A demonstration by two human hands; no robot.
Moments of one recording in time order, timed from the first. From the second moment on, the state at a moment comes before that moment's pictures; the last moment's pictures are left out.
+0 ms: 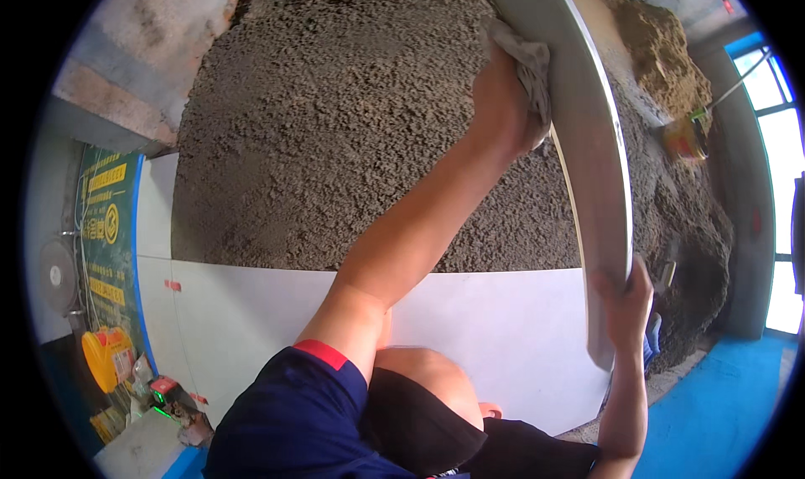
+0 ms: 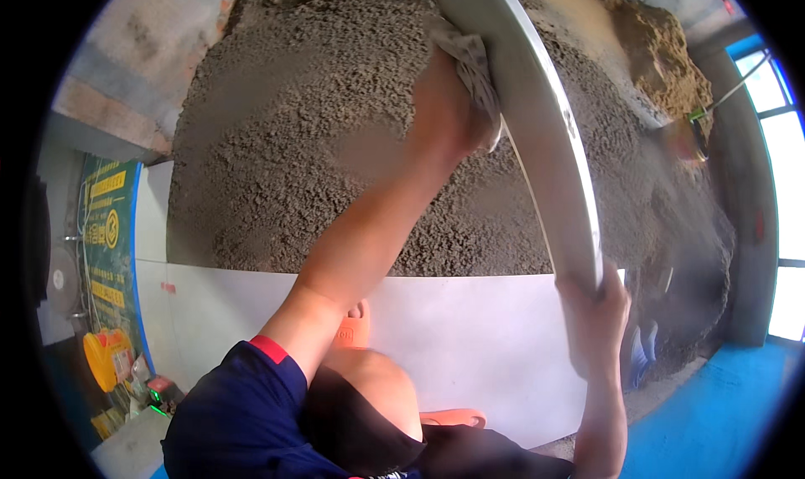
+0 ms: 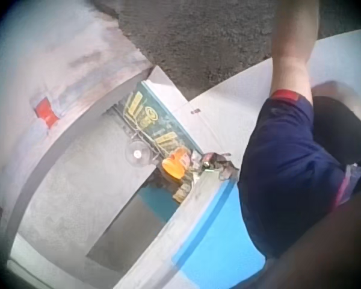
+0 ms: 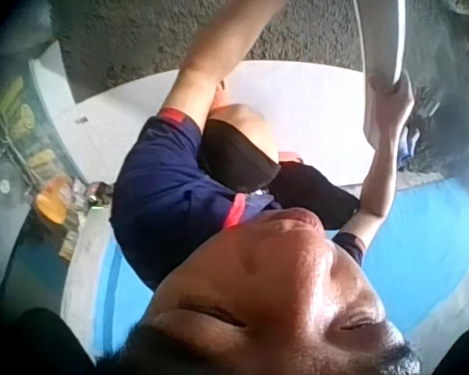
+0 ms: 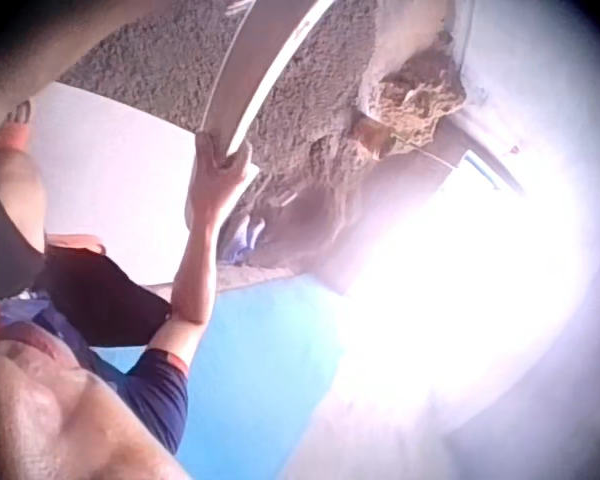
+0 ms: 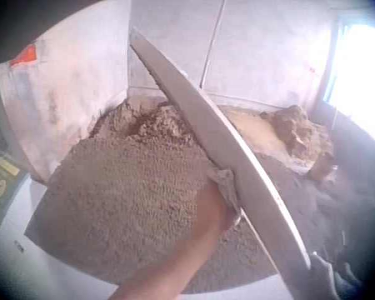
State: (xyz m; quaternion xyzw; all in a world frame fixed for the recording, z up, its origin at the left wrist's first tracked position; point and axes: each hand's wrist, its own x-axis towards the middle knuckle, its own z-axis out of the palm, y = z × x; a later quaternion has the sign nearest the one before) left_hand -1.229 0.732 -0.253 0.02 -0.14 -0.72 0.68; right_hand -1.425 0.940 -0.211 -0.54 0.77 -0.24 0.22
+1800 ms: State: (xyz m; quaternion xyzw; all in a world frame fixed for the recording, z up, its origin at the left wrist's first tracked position) left_hand -1.059 0.649 -0.272 0.46 -0.28 -0.69 0.48; right_hand -1.539 1.040 -0.203 -0.61 0.77 -0.13 0.15
